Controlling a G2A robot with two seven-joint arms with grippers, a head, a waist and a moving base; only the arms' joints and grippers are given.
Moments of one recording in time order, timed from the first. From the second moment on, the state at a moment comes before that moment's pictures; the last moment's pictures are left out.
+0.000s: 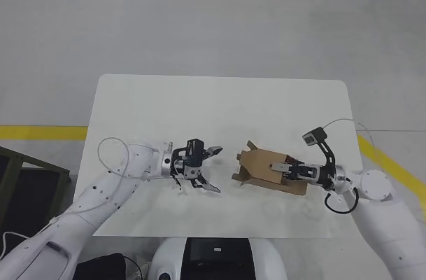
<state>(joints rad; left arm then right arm) 0.75 -1.06 -0.69 -1.21 1.51 -1.01 0.56 -1.14 -0.96 1.27 -1.40 0.61 -0.46 1.23</state>
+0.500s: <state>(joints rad) 0.70 -1.12 -0.55 -1.16 1.47 -1.01 0.56 -1.13 -0.97 1.25 -1.40 0.63 -0.47 1.19</state>
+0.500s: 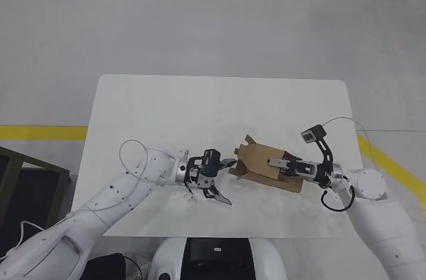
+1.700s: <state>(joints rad) 0.64 -1.13 -0.47 -1.18 1.38 -1.01 0.57 -1.16 -0.98 1.23 -1.43 0.60 -0.48 1.20</state>
